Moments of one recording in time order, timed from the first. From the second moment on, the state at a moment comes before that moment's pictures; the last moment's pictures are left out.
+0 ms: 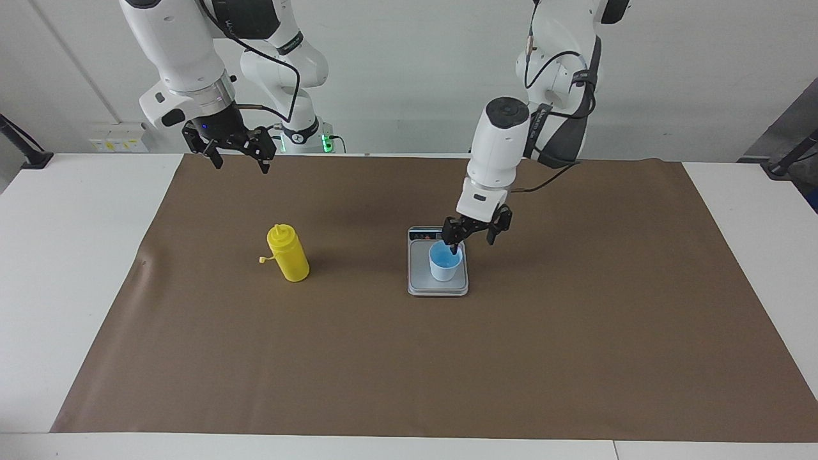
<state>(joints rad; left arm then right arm) -0.48 0.18 -0.05 -1.79 0.03 2.12 -0.78 -0.09 -0.05 0.16 -1.64 0.00 1.53 0.19</state>
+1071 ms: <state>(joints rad) -0.11 0.07 -0.04 -1.79 0.03 1.87 -0.07 -0.31 -0.15 0.15 -1.97 0.35 1.83 -0.78</state>
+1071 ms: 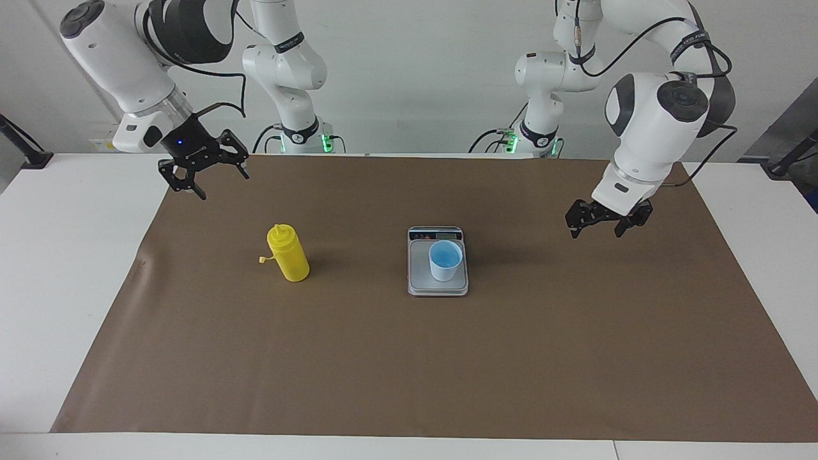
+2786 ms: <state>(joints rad) -0.02 -0.05 -0.04 -1.60 -0.03 1.61 0.02 -0.46 0.15 0.14 -2.33 1.25 1.99 -2.06</state>
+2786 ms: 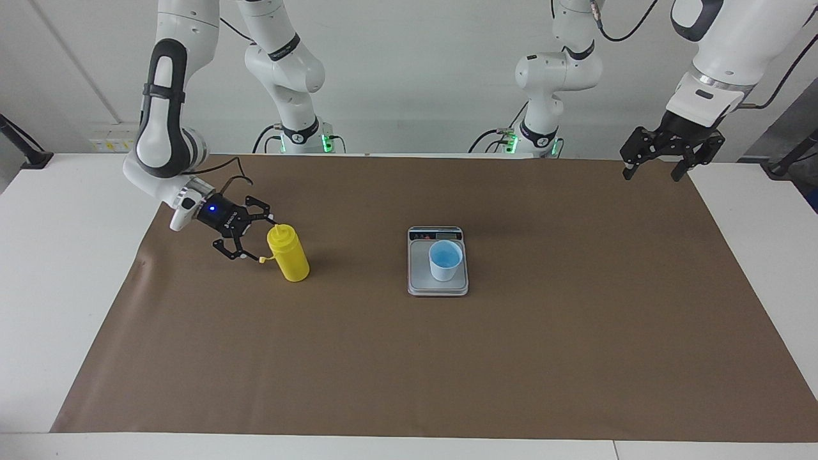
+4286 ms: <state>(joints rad) -0.02 -0.05 -0.04 -1.60 -0.03 1.57 0.05 -0.32 0.23 0.15 -2.26 1.46 2.02 -2.14</state>
